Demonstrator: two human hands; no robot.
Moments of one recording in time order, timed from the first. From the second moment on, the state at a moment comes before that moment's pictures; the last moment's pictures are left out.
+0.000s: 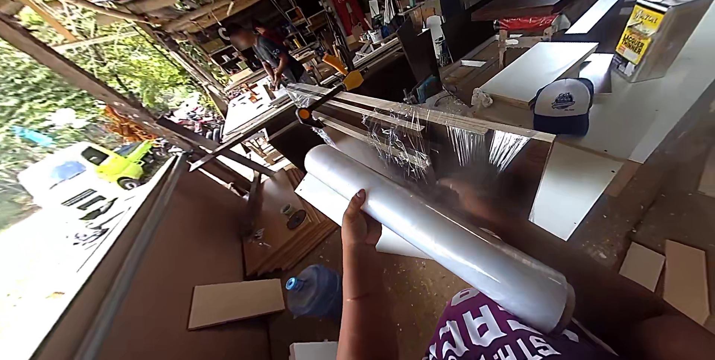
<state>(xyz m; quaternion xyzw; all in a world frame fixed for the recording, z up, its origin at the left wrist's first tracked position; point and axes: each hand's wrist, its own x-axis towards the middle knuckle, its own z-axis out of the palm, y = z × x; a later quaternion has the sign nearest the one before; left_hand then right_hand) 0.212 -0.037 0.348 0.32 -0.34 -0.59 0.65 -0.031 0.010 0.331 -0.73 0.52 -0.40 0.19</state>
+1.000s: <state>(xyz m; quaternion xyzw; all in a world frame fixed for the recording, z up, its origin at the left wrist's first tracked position) 0.257 -0.196 0.310 0.30 -0.40 -0.35 0.80 -0.005 0.007 0.313 -0.79 0.49 -0.36 -0.13</state>
